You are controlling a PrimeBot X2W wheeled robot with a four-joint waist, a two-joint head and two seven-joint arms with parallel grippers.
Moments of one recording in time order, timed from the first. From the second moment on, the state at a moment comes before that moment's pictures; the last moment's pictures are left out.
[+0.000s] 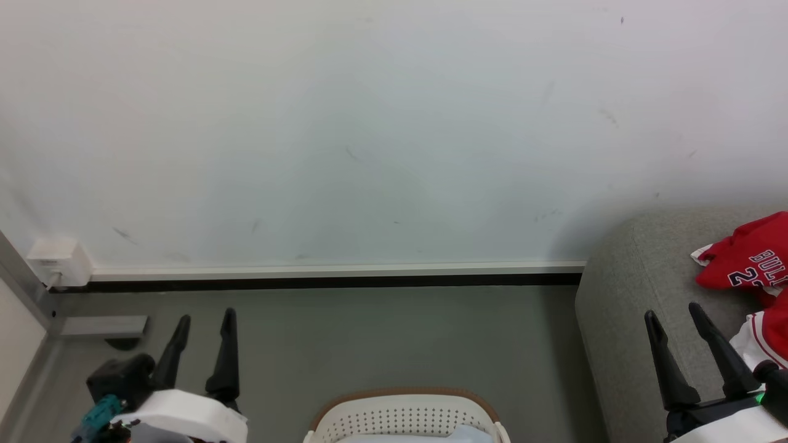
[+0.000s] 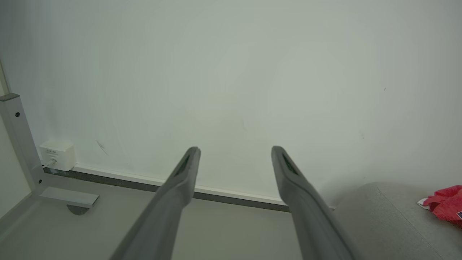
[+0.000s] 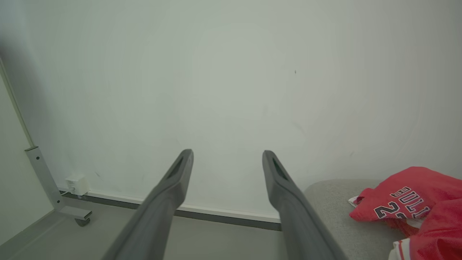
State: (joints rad) left arm -0.17 0.32 -0.30 0.23 -0.61 0.14 -0.26; right arm -0.12 -0.33 0.23 0.21 0.53 0.13 -0.26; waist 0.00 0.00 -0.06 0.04
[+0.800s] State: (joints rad) left arm -0.09 0.17 -0.11 0.31 -0.35 0.07 -0.26; right arm -0.10 -0.21 0.18 0.21 0.46 0.13 -0.26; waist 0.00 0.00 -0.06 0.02
